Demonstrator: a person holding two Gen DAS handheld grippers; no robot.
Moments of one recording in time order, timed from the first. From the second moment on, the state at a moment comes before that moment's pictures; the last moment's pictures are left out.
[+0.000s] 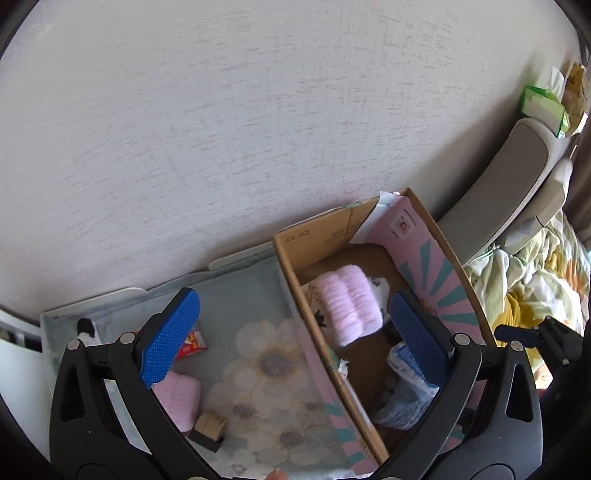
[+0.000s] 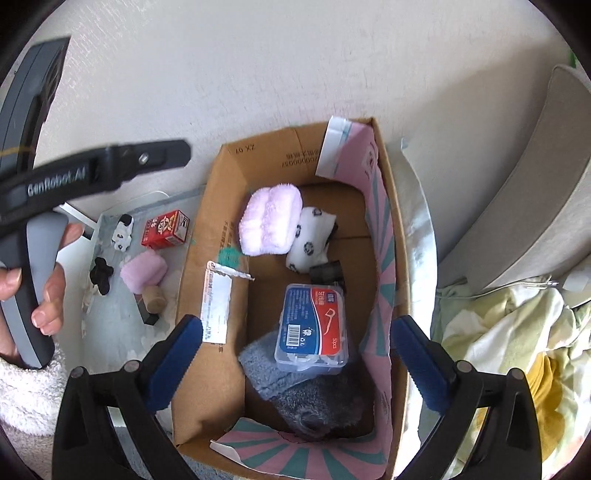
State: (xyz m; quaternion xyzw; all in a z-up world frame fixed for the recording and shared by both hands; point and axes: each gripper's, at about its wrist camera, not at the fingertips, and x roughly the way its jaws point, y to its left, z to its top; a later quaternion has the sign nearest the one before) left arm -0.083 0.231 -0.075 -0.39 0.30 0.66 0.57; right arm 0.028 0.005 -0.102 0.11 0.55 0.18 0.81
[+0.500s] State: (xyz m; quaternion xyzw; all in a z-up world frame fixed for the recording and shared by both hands) left arm -0.117 0.170 -0.056 -0.38 0.27 0.68 0.56; right arm 0.015 0.044 -0.062 0.06 0.51 0.20 0.84
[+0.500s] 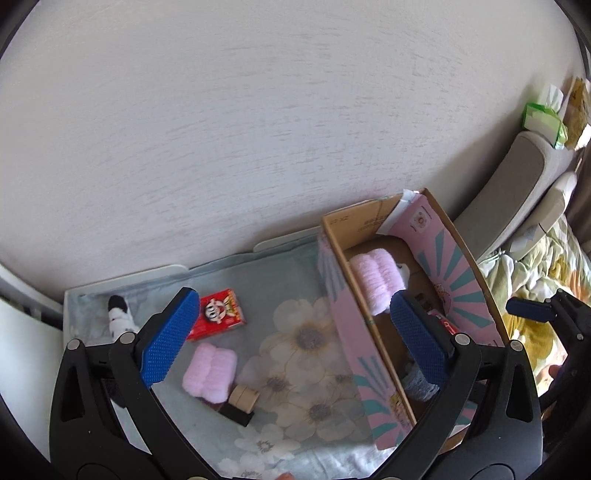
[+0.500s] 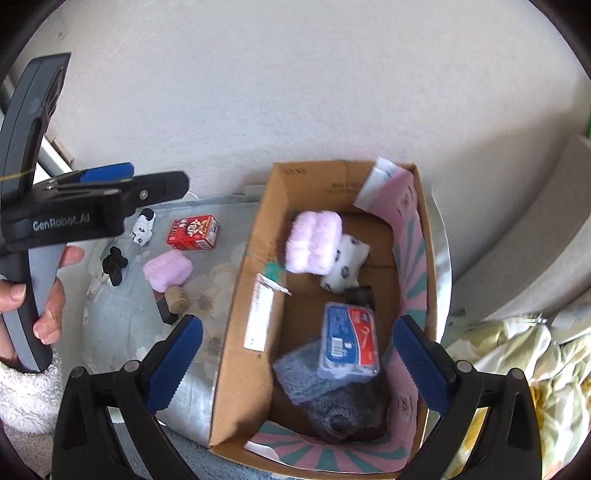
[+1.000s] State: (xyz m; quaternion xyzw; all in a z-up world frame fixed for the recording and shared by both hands) left arm -0.234 0.051 -0.044 -0.40 0.22 0.77 0.45; right arm 0.023 0.135 -0.019 0.02 0.47 0.28 0.83
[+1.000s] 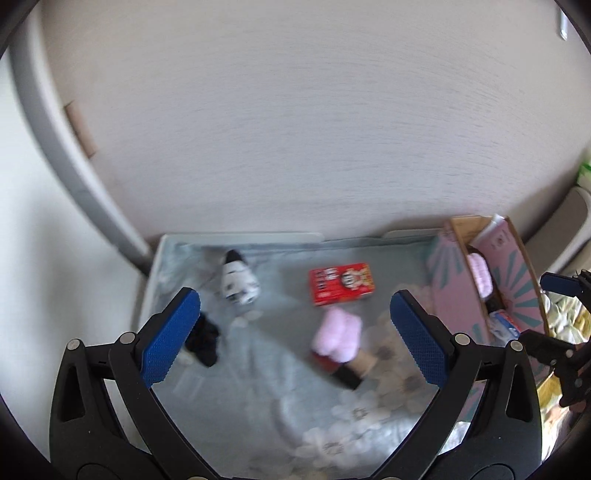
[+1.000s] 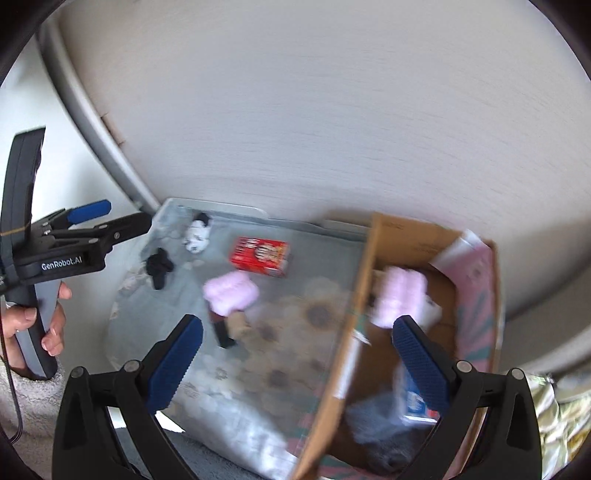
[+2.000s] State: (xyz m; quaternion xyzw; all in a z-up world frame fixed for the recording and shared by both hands) left arm -0.347 0.026 -0.217 -0.46 0.28 0.72 0.44; right arm 0.070 0.307 -0.151 0.02 0.59 0.22 0.78
